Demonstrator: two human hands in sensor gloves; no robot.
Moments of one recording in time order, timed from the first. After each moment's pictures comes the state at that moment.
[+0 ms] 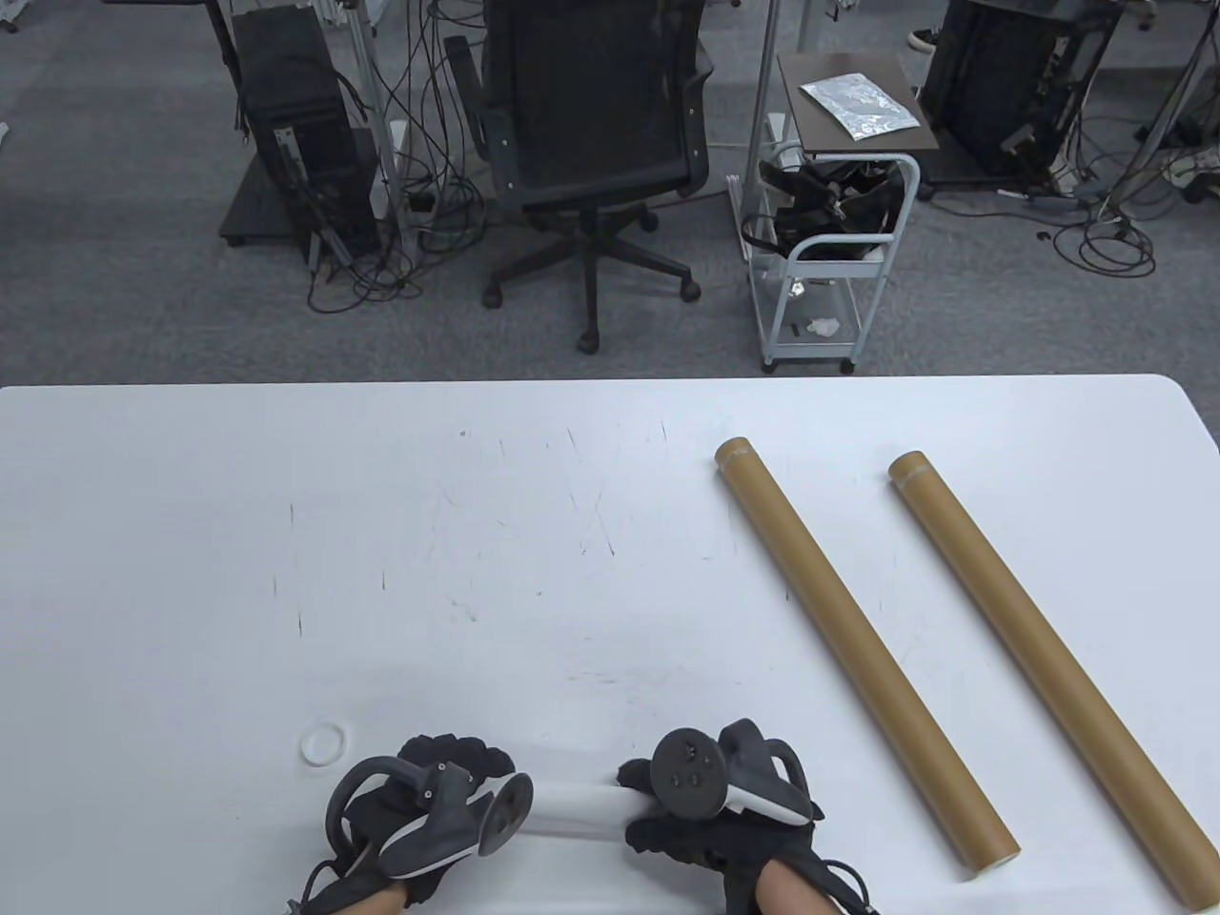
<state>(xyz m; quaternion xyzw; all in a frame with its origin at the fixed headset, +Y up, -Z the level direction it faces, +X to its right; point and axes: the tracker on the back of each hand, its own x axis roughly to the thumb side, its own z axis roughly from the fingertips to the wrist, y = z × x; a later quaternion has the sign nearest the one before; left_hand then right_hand) -0.172 -0.752 -0.248 0.00 -0.16 -0.13 0.98 0.060 -0.752 -0.254 0.25 0.07 0.96 0.07</state>
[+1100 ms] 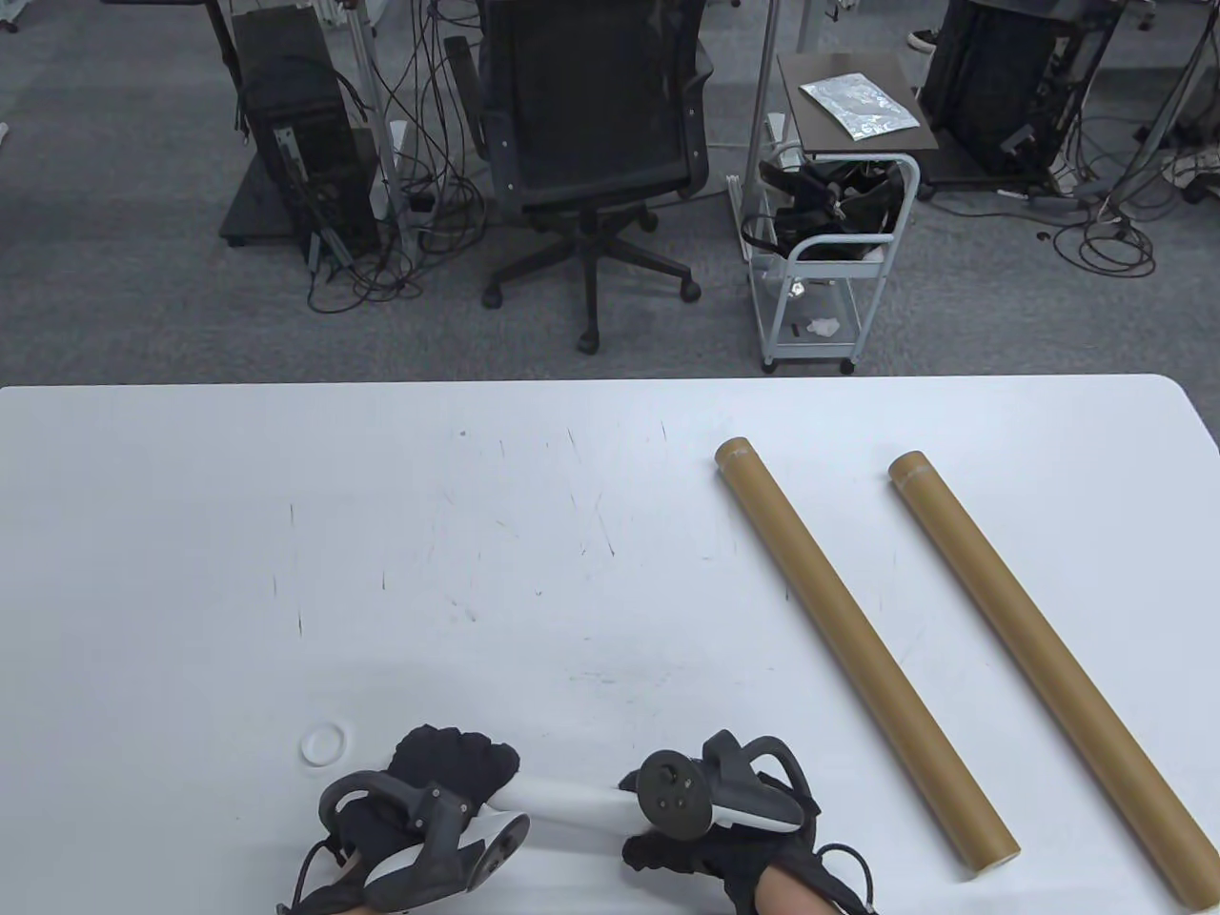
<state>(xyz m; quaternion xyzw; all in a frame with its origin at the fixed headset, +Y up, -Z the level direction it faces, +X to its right) -0.170 -0.735 -0.231 0.15 -0.19 -0.18 0.95 0.063 -0.737 -0.253 0.28 0.10 0.95 0.06</state>
